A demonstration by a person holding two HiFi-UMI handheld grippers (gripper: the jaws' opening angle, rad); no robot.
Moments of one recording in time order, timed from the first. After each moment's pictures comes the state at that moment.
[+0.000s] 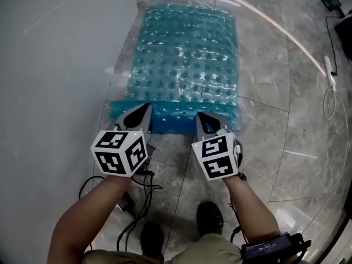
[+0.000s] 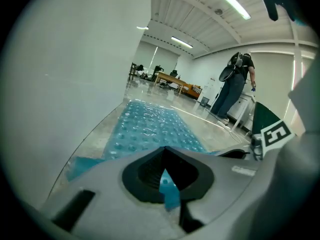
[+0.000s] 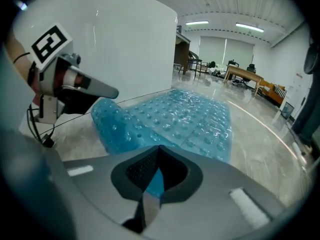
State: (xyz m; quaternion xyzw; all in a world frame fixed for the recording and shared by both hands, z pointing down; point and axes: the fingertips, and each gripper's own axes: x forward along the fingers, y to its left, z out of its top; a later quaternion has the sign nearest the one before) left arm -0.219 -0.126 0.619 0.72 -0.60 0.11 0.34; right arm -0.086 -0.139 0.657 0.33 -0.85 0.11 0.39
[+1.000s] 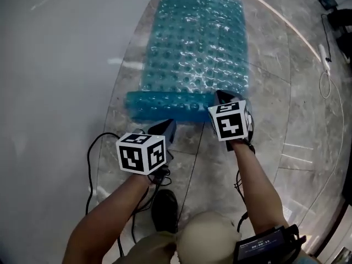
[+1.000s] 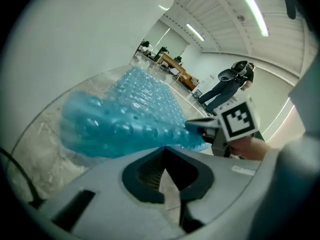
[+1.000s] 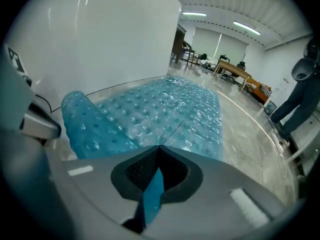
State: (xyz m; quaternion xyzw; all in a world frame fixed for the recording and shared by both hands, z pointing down) left arm -0.175 0.075 0.647 0.71 -0.51 0.09 0.47; right arm -0.070 -0.052 0.656 0.39 -0.80 0.12 0.45
